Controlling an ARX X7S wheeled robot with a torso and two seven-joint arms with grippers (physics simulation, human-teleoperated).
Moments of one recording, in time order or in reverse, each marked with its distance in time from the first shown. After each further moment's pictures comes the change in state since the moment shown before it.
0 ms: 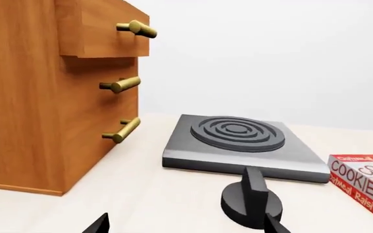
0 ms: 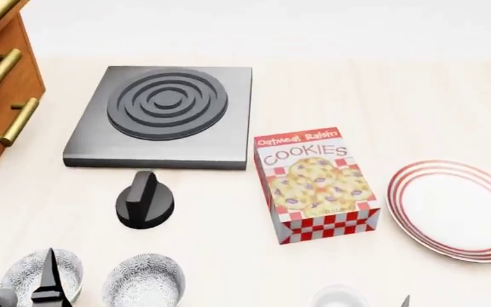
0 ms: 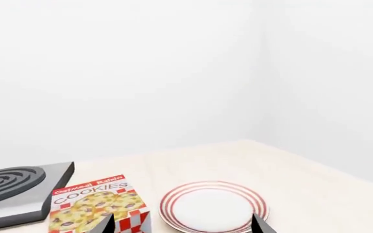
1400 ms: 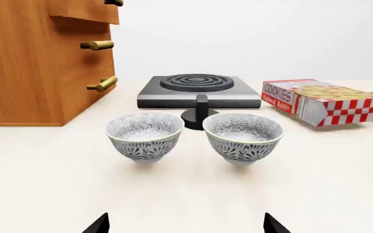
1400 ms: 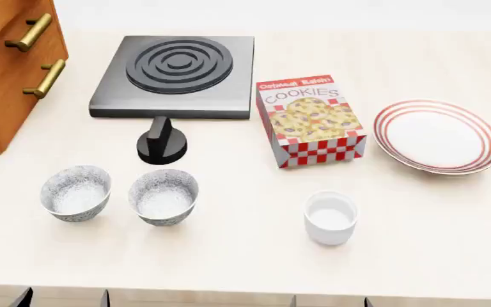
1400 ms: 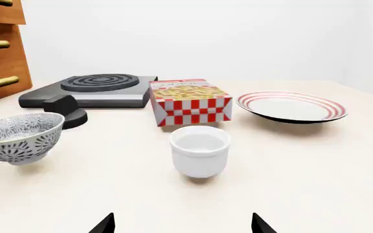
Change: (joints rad) left arm 0.048 0.135 0.021 -0.167 0.184 0.136 0.117; right arm 0.248 -0.107 -0.101 0.421 -0.135 0.051 -0.239
